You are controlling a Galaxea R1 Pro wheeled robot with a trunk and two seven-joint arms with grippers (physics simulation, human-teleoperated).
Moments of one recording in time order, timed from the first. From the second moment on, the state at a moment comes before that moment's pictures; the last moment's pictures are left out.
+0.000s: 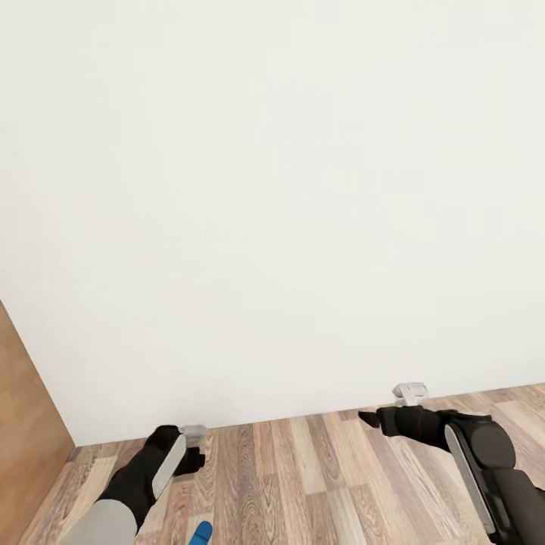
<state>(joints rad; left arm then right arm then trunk) -0.55 -0.01 -0.10 -0.70 0.30 0.82 0.31 -0.28 -0.18 -0.09 -1.61 -0.01 1.04 0.49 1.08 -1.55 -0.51</state>
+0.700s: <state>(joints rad) -0.72 -0.01 -0.11 -0.39 0.15 0.66 0.09 -0.38 -0.18 -0.09 -1.61 -0.01 1.04 0.51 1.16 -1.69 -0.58</state>
